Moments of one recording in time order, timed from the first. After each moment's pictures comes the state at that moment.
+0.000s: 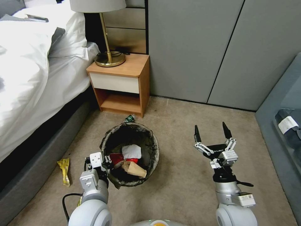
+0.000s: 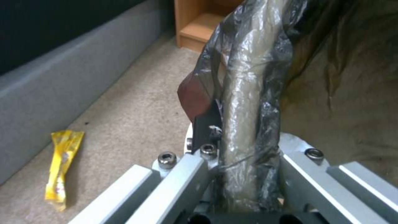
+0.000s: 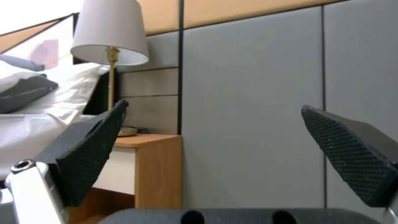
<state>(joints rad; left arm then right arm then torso) 1.70 -1.43 -0.38 -2.30 -0.25 0.41 -0.48 -1.62 1.41 0.47 2.04 0.11 0.59 -0.03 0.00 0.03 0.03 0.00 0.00</state>
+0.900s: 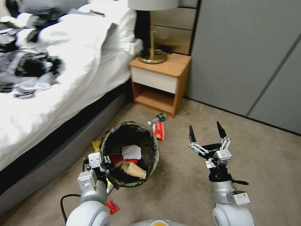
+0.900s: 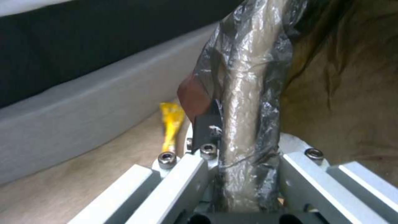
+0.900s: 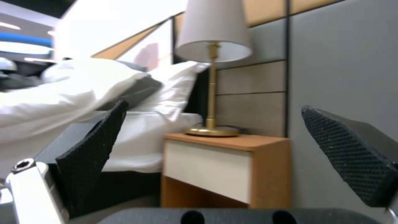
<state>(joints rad) 1.71 -1.43 -0.39 -2.32 -0.26 0.42 -0.47 -1.62 1.41 0.44 2.05 0.08 0.57 -0.03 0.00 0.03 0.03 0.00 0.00</state>
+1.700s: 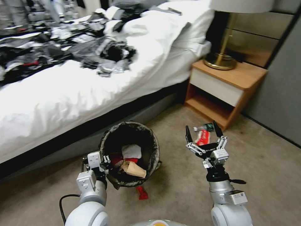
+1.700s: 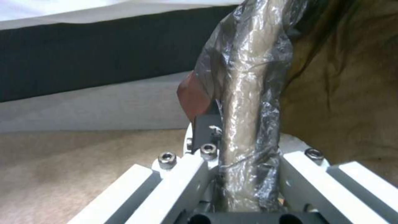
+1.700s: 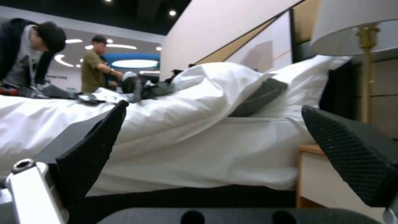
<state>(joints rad) 1.71 -1.43 -0.39 -2.33 -0.26 0.41 -0.48 -1.62 1.41 0.42 2.06 0.06 0.56 -0.04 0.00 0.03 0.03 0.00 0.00</state>
